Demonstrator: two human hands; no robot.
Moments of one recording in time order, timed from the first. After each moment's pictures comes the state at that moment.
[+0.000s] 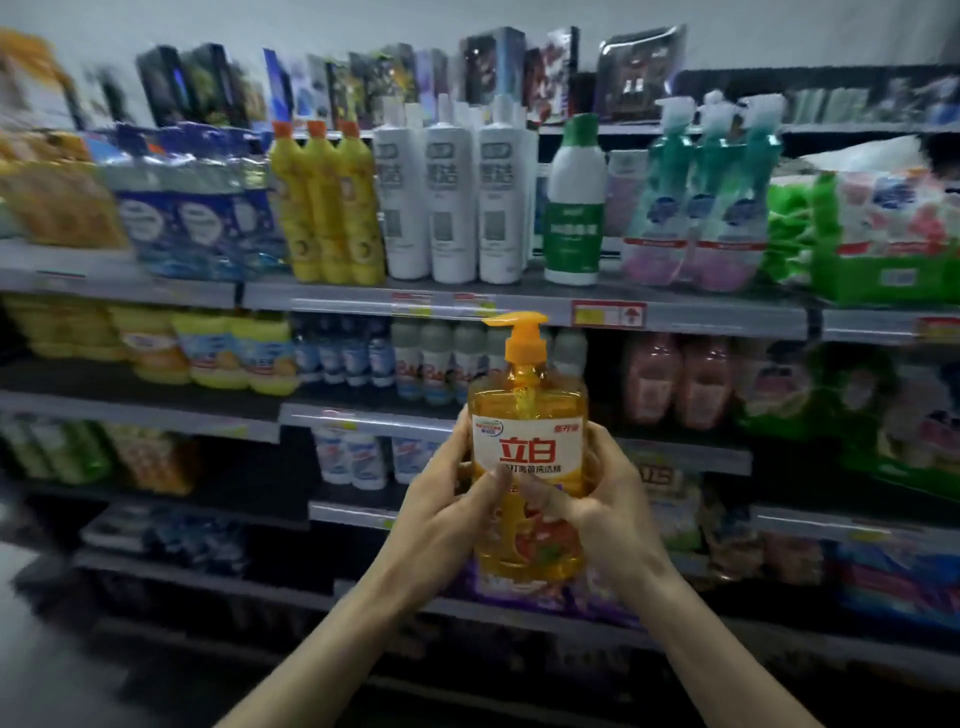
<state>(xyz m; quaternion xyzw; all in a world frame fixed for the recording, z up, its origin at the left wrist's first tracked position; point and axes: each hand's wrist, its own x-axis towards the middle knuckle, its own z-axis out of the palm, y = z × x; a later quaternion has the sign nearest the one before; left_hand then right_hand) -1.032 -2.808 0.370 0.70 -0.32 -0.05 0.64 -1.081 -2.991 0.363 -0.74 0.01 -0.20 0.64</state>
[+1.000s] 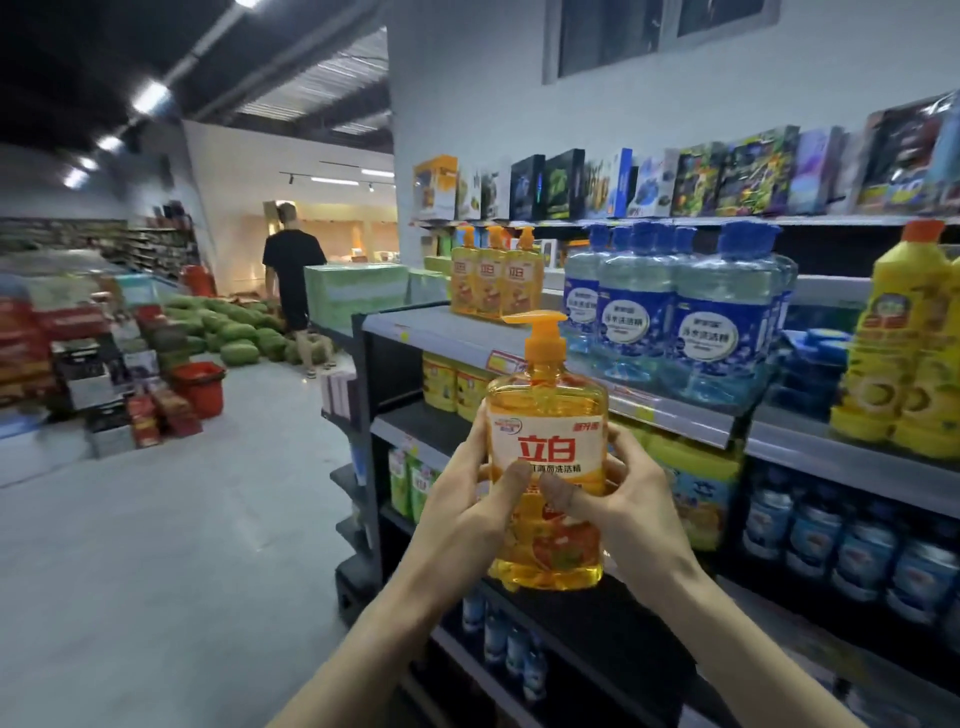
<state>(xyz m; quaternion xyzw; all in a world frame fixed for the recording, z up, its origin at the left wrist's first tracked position) -0.804 -2.323 0.428 0.74 -0.13 0.20 0.63 -0.751 -2.497 0.428 -0.70 -0.23 -0.08 0.68</state>
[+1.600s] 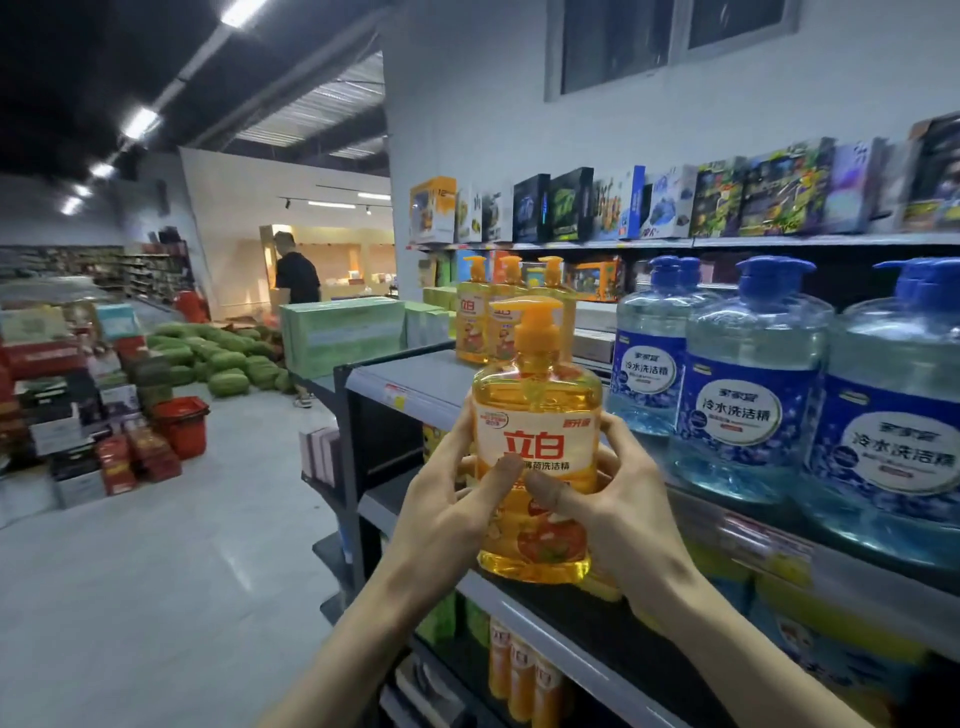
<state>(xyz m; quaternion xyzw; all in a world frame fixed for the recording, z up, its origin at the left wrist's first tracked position) -0.589 -2.209 0.475 0.75 -0.14 0.23 0.60 -0.539 -2.383 0.474 -0.68 -0.27 -0.10 0.67</state>
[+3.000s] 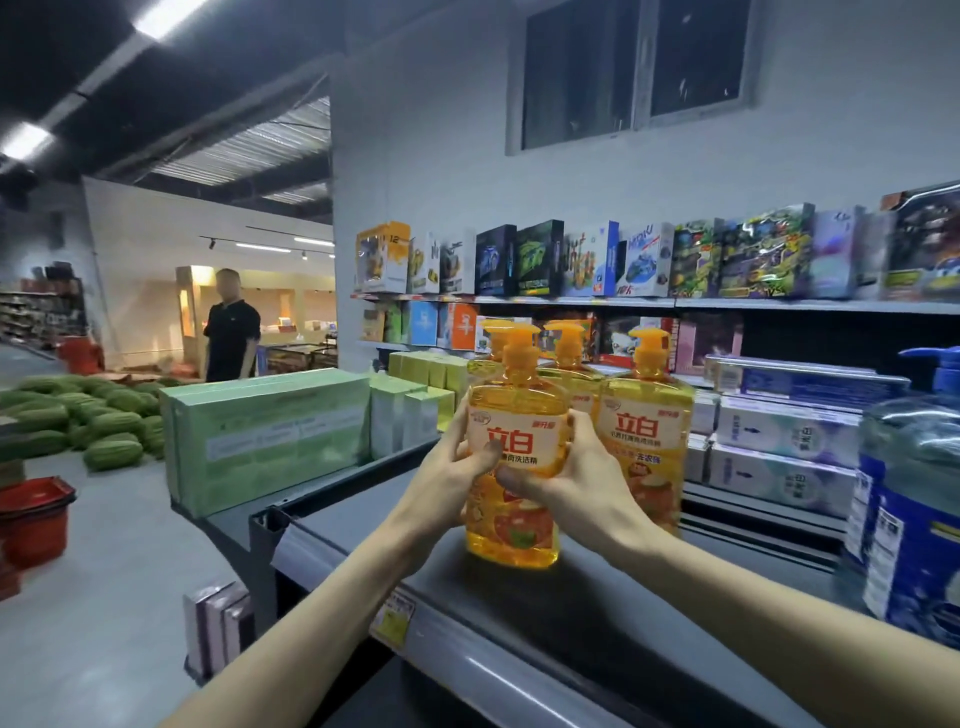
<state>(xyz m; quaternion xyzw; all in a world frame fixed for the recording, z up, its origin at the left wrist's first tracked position) -0.172 -1.997 0.520 0.74 -0.16 0.12 0.64 -0.154 -2.176 0.524 -0.81 -0.22 -0.18 0.51</state>
